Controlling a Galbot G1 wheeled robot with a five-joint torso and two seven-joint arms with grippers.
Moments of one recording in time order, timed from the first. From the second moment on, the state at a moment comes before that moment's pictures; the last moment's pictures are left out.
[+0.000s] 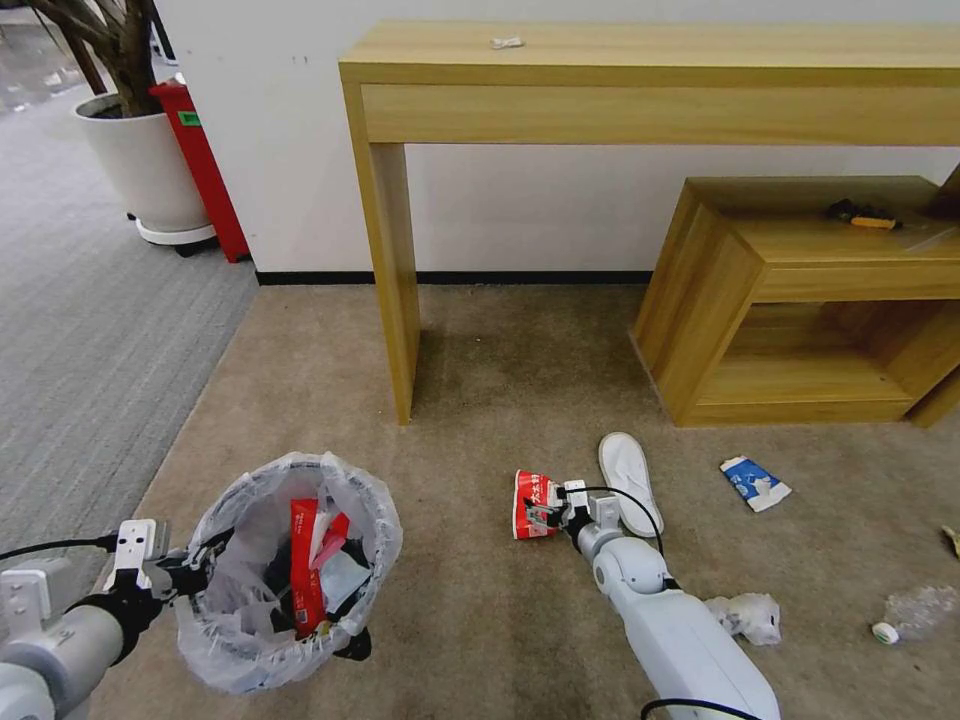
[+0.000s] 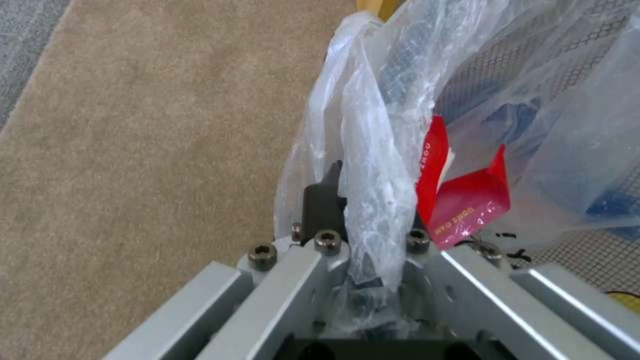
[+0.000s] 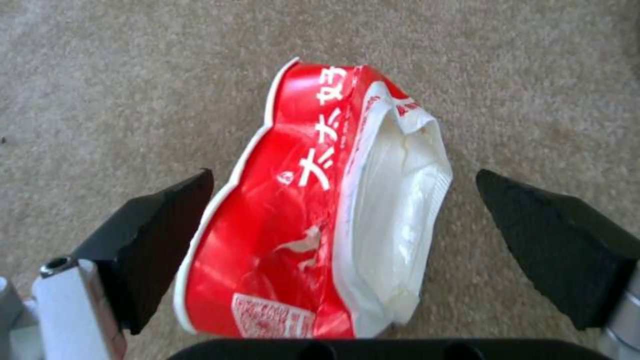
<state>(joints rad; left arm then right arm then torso) 1.79 -1.12 -1.06 -2.28 -0.76 0.74 0.11 -0.89 1.35 0.17 1.09 0.41 -0.25 -0.06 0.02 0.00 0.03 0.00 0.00</state>
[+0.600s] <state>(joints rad) 1.80 -1.11 -1.08 -2.31 -0.77 0.74 0.11 -0.85 1.38 0.17 0.98 0.37 -0.20 -0.13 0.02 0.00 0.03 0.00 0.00</state>
